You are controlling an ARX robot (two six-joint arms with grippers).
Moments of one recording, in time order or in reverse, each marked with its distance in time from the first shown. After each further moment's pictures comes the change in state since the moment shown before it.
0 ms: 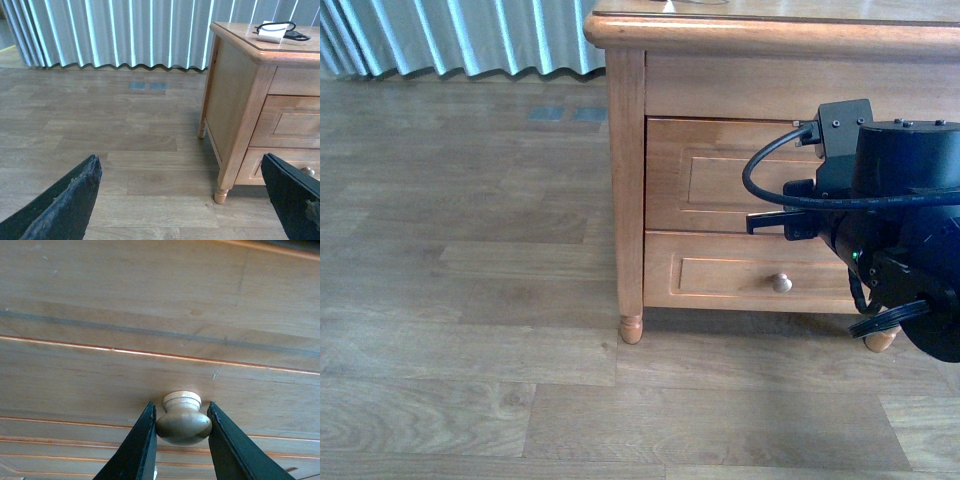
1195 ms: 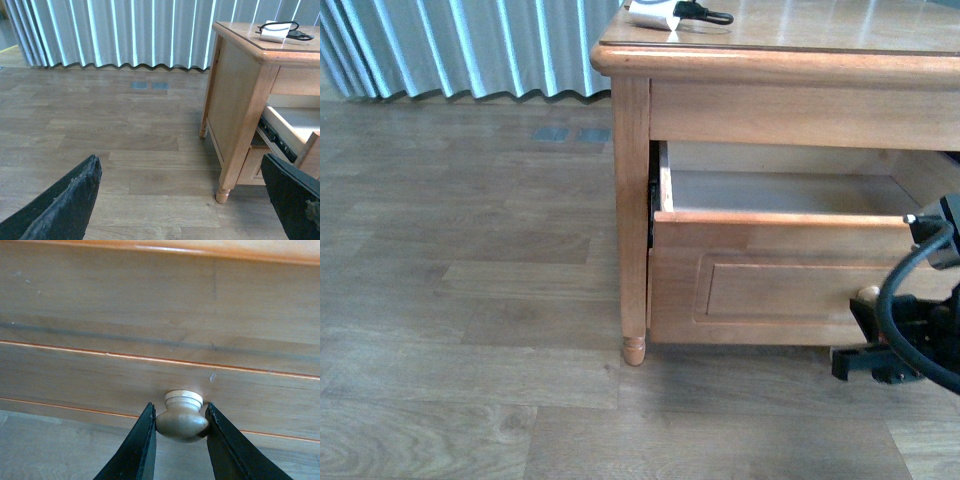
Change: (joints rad) left arm 0.000 0.000 0.000 0.000 0.000 0.000; right arm -0.083 -0.359 -0.620 0.148 -0.240 0.065
